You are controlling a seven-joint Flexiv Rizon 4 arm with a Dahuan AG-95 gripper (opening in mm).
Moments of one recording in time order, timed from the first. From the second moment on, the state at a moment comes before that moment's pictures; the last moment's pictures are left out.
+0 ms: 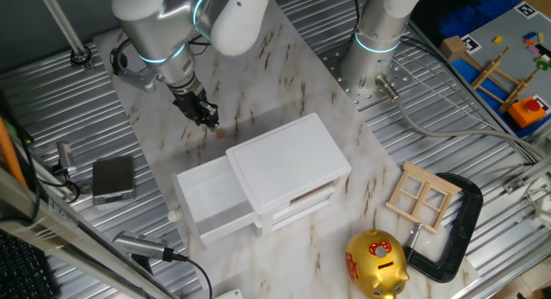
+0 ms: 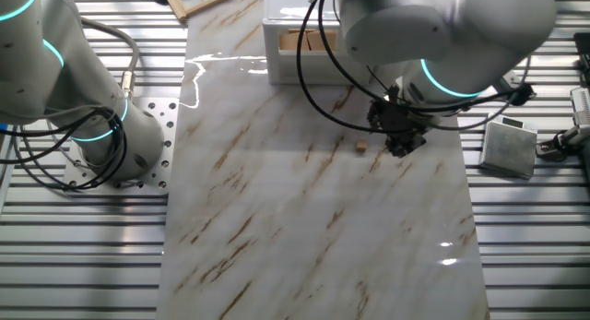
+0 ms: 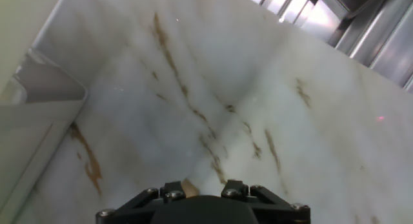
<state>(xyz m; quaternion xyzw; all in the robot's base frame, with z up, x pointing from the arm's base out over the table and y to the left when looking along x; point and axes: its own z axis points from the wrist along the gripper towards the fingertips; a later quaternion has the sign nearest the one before) 0.527 -0.012 0.057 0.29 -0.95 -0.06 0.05</state>
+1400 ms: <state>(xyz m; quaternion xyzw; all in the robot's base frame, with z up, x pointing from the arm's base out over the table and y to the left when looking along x) 0.529 -0.007 0.051 0.29 -0.95 -0.06 0.05</state>
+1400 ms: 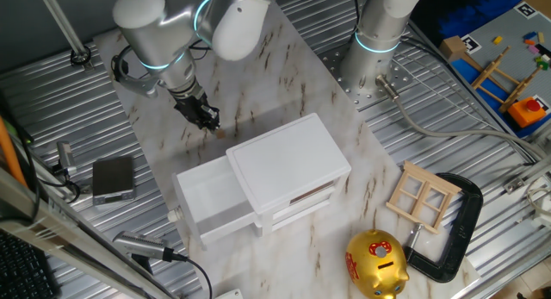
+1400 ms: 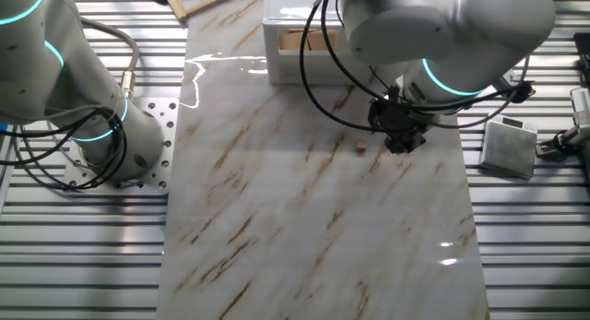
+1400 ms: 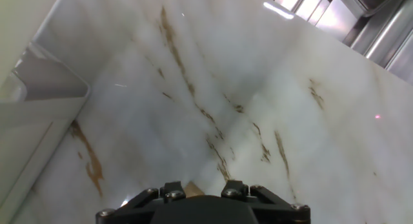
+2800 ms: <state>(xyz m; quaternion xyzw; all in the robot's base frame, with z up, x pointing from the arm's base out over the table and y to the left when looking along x) 0.528 -0.008 0.052 0.31 -0.95 -0.05 0.06</state>
